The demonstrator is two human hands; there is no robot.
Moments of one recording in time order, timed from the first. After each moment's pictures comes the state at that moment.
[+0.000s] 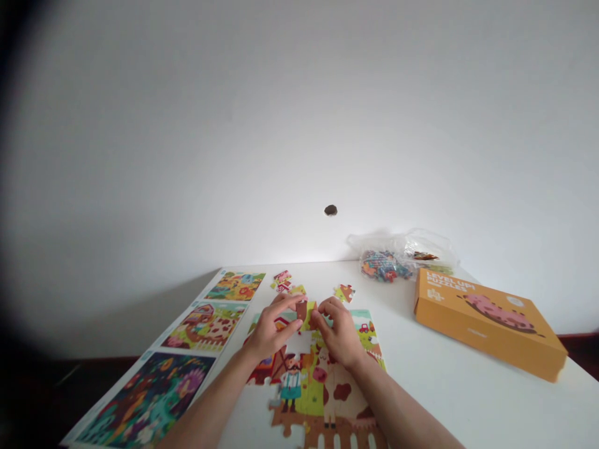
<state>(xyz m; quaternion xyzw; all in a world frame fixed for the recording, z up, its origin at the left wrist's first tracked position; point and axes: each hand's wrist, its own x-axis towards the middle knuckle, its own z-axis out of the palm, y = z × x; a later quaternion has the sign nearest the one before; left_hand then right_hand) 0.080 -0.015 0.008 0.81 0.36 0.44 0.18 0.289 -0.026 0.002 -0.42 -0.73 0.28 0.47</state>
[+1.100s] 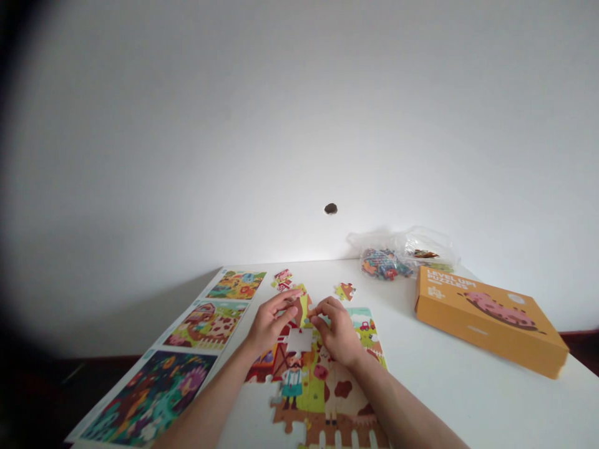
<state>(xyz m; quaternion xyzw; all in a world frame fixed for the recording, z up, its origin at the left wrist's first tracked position) 0.082 -0.014 0.010 0.68 0.42 0.48 0.37 0.288 -0.027 0.001 -0.40 -0.74 0.29 0.46</state>
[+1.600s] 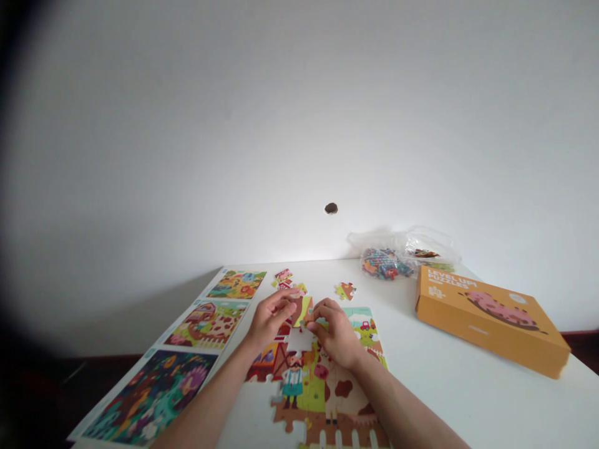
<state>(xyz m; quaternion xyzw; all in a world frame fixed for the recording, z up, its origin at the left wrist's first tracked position) 0.081 -0.009 0.007 0.64 0.42 0.50 0.41 0.287 -0.030 0.003 -0.37 -0.75 0.32 0.45</state>
